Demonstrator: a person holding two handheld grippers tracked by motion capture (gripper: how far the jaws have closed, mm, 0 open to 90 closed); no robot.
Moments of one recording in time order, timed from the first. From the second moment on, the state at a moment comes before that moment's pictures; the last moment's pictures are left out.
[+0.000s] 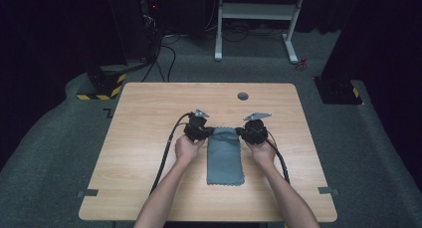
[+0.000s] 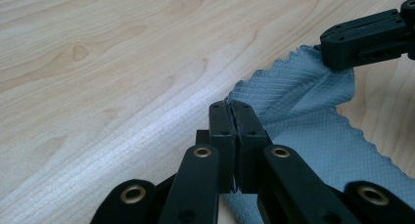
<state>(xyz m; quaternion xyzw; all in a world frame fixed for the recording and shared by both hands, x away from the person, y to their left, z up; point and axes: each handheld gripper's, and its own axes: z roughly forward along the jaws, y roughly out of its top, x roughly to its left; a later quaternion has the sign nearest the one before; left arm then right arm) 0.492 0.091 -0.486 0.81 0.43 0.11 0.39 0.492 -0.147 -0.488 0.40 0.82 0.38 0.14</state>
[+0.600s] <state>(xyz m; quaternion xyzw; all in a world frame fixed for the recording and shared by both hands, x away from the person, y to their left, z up) 0.469 0.091 -0.494 0.82 0.41 0.10 0.39 0.472 -0.154 -0.497 0.39 0.83 0.38 0.13</state>
